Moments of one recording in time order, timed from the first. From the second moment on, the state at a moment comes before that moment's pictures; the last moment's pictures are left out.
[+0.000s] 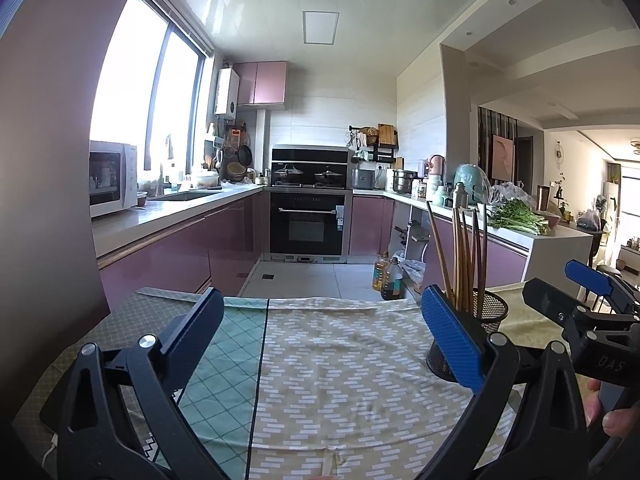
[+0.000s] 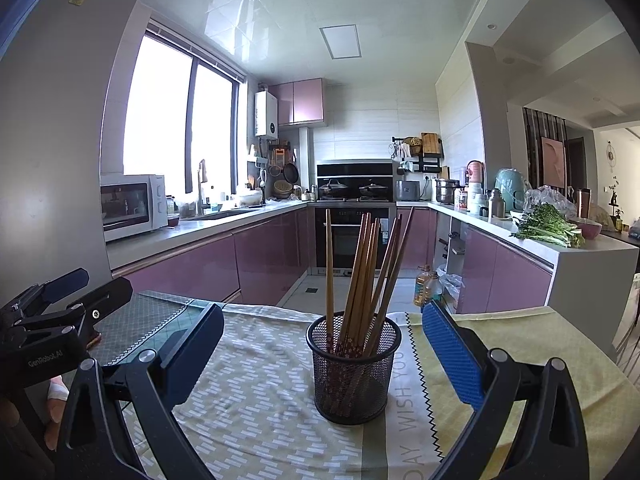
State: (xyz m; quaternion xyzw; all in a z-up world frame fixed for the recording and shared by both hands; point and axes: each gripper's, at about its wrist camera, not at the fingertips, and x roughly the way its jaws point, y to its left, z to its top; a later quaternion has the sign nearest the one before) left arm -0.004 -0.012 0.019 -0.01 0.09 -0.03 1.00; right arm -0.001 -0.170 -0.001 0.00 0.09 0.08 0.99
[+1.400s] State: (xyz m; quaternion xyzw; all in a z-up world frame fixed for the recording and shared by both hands) left arm -0.005 -0.014 0.020 -0.02 0.09 -0.02 1.00; right arm 0.000 -0.172 -0.003 0.01 0.09 0.08 0.99
